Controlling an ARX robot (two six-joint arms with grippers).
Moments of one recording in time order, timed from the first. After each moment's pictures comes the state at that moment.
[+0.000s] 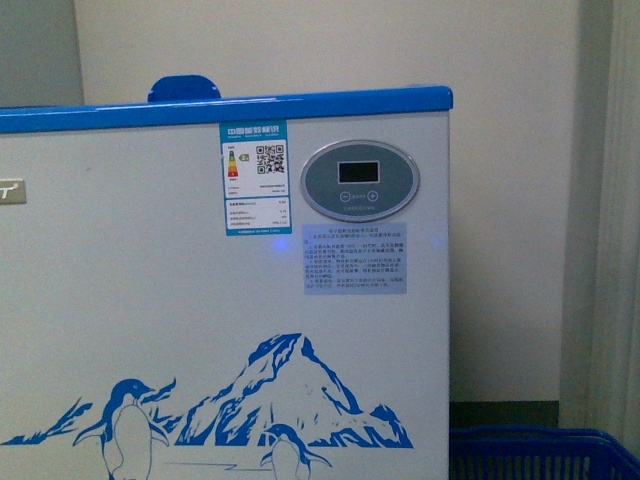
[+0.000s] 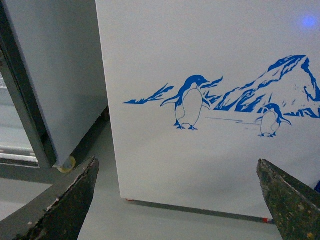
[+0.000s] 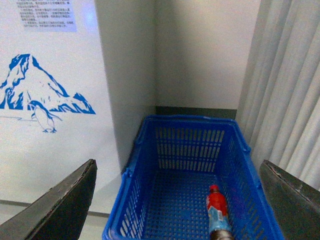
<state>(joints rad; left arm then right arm) -0.01 0.00 0.02 0.00 0.00 0.00 0.00 0.00 0.02 0.00 0.00 0.00</state>
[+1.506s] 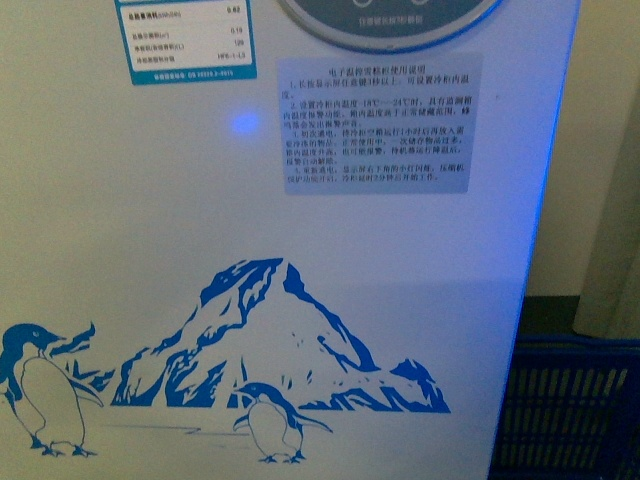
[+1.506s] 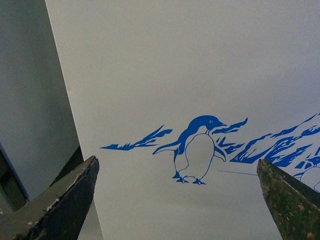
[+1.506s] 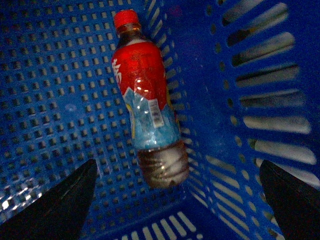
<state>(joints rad) -0.01 0.00 0.02 0.00 0.00 0.00 -0.17 2.31 0.79 0.51 0.34 0.03</state>
